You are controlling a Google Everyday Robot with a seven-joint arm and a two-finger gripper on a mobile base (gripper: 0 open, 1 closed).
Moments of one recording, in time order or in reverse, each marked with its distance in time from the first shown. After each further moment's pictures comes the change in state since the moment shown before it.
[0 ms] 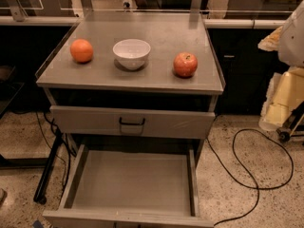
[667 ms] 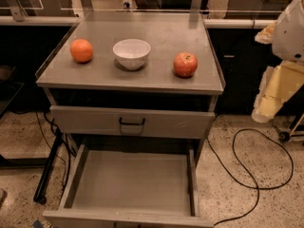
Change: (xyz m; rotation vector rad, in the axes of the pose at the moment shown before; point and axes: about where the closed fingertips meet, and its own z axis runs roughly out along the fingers) arm -0.009 -0.015 0.001 0.047 -0.009 -0.001
